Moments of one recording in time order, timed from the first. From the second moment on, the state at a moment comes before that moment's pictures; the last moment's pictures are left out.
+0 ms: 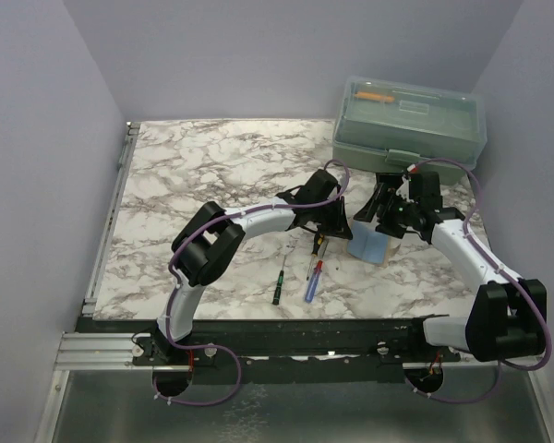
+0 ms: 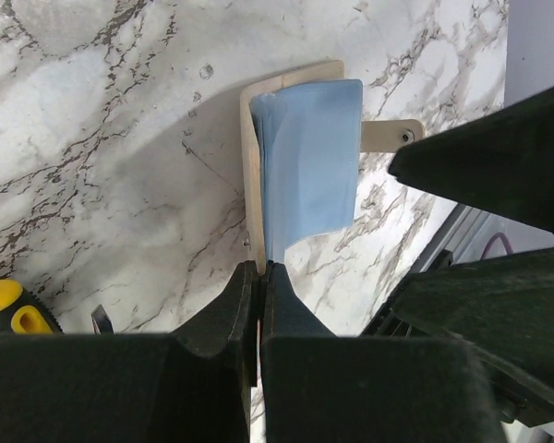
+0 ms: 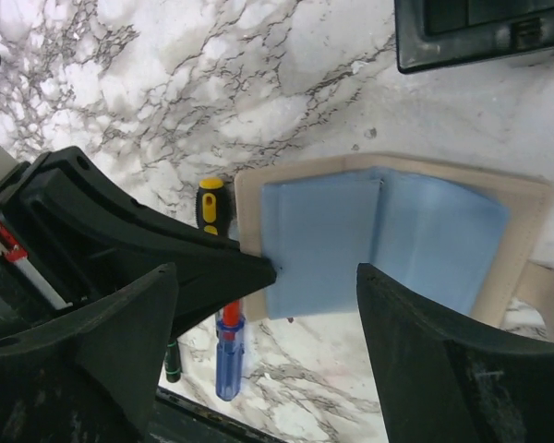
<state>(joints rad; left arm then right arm) -0.83 2.10 1.50 -0.13 0.42 -0.74 0.10 1.27 0.83 -0.41 -0.32 0.55</state>
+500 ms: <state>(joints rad) -0.83 2.09 1.50 -0.14 0.41 -0.73 0.10 1.40 0.78 -0.28 -0.39 0.56</state>
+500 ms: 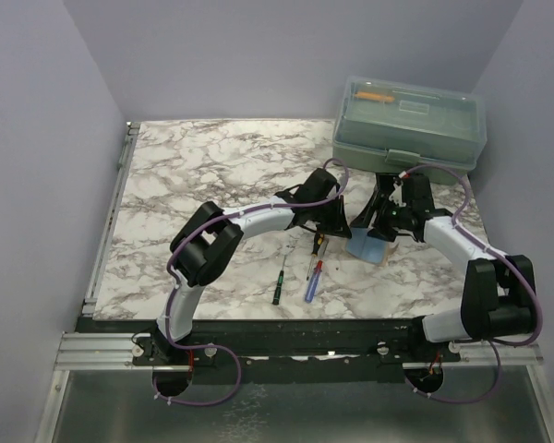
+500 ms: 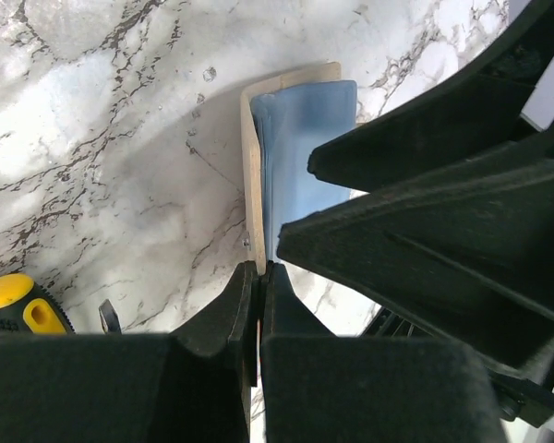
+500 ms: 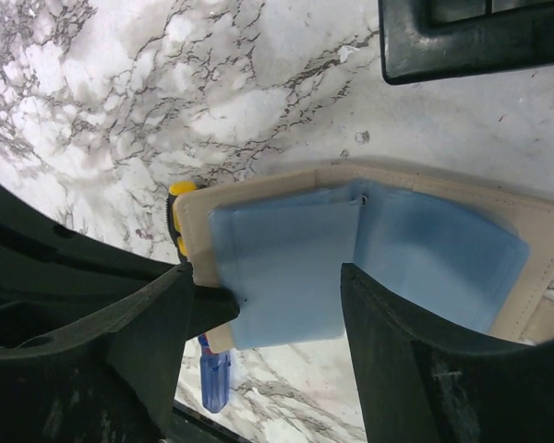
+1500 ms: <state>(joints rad) -0.82 2.08 1.48 -0.15 0.43 -0.75 0.11 1.44 0.74 -0.23 -0.33 0.56</state>
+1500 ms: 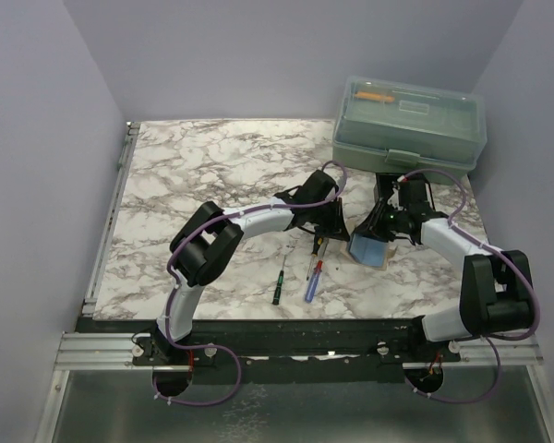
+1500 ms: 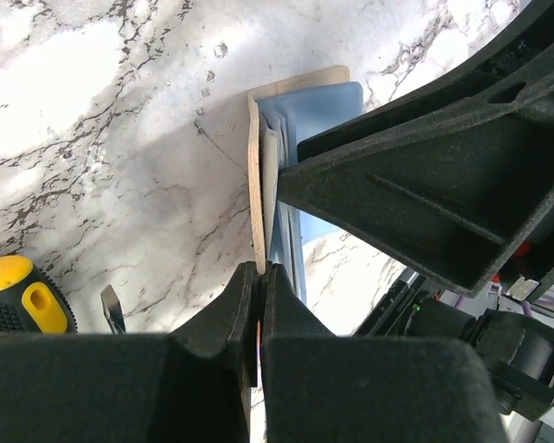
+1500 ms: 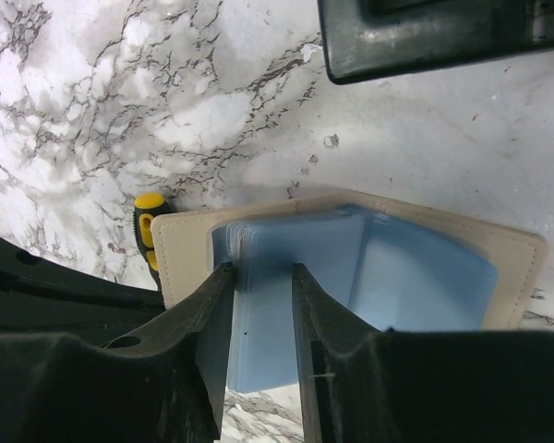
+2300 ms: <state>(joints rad) -0.82 2.08 1.48 -0.15 0.43 -0.75 0.11 1.39 0.74 -0.28 -0.26 0.56</state>
